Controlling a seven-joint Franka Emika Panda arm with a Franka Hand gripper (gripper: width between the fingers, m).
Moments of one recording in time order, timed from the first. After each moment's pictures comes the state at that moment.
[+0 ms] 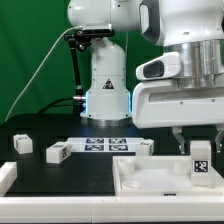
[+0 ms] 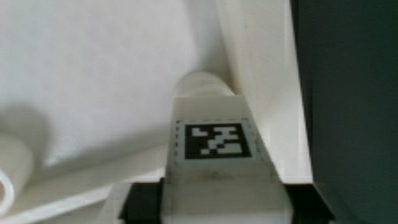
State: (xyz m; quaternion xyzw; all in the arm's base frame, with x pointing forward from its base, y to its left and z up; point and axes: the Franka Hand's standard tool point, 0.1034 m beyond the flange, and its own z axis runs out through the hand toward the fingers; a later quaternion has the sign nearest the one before) arm 0.609 0.115 0.083 -0.98 0.19 -0.03 0.06
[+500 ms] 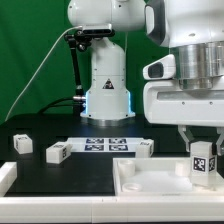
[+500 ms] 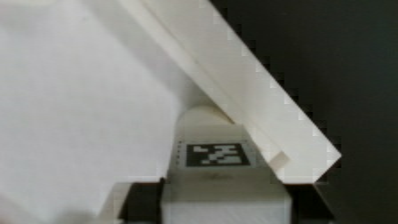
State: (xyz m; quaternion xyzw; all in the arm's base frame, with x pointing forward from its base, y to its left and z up) arm 0.606 0.125 0.081 -0.91 0.41 -0.01 0.07
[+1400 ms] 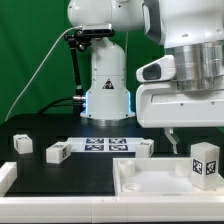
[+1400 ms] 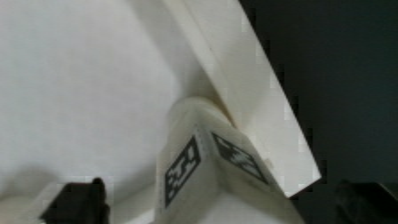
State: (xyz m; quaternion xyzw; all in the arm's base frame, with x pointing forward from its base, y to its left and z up) arm 0.616 0.121 0.082 -0.98 0.21 -0.01 0.07
